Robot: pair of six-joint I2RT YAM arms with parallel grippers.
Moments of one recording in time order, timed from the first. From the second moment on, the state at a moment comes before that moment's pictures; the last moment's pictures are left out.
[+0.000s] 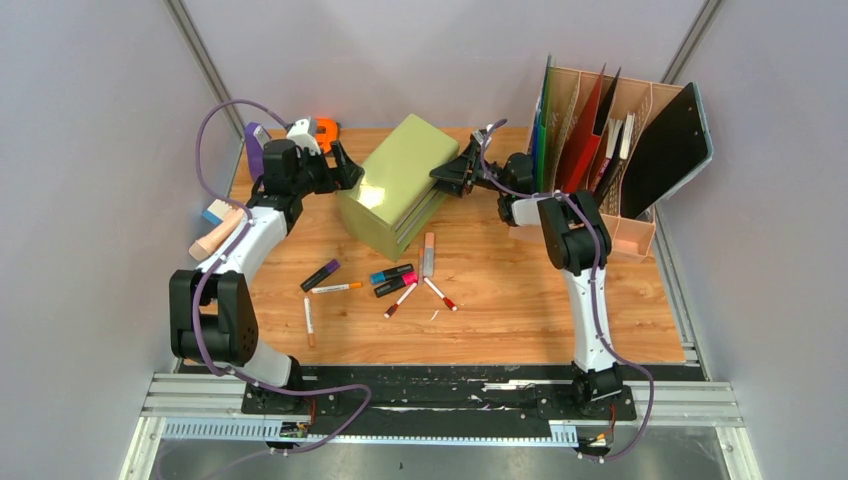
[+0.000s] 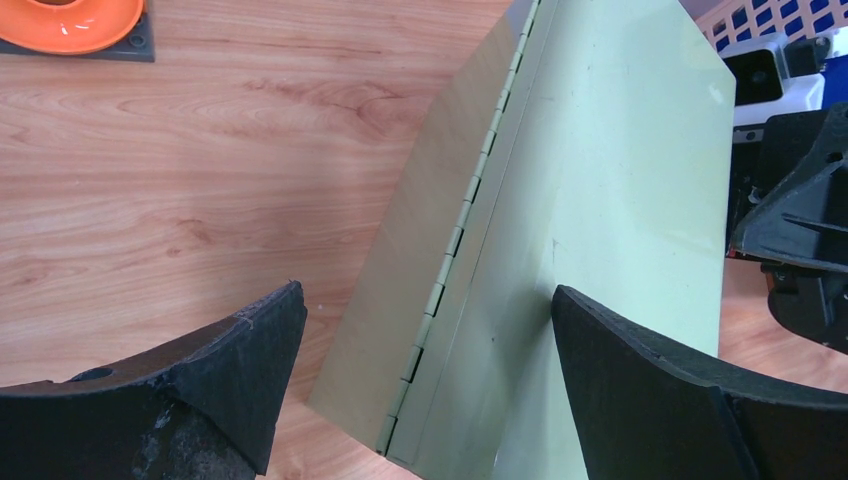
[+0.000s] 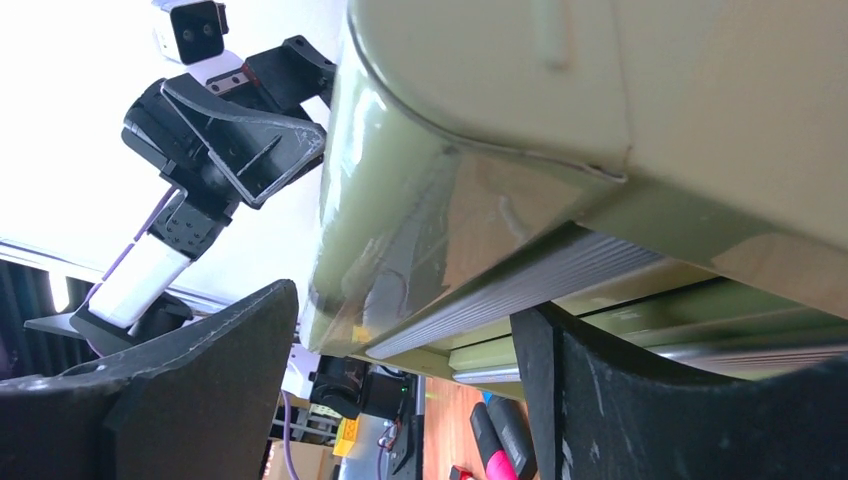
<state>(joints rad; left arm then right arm) -0.08 1.51 1.08 0.04 0.33 -0.32 0.29 2.40 1.49 1.18 -1.02 1.43</state>
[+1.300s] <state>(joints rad) -0.10 1.48 1.03 0.09 0.26 -0.38 0.25 2.19 1.48 0.35 -0.97 1.10</state>
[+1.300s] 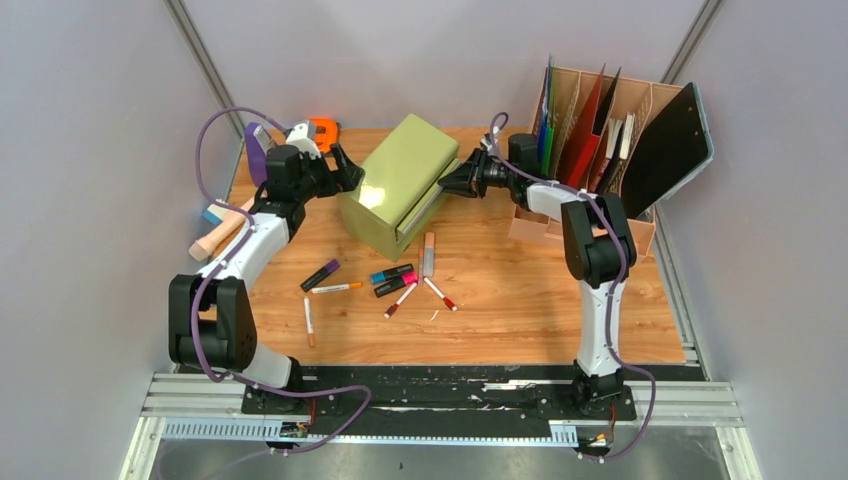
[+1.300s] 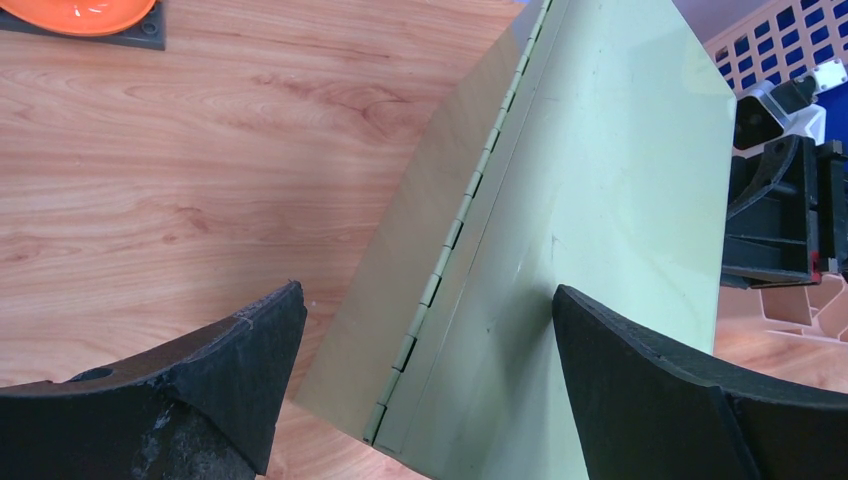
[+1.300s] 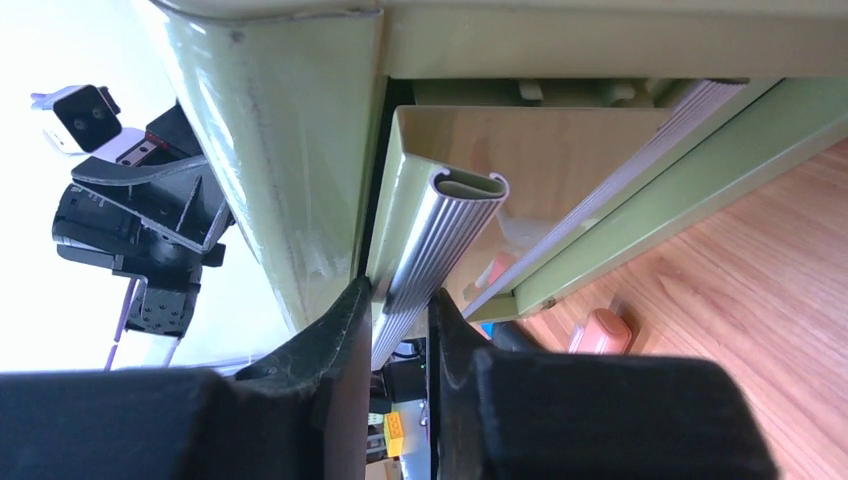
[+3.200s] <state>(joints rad) -0.53 1.54 1.48 -0.52 0.11 0.31 0.30 1.70 1.36 -0.31 -0.96 0.07</state>
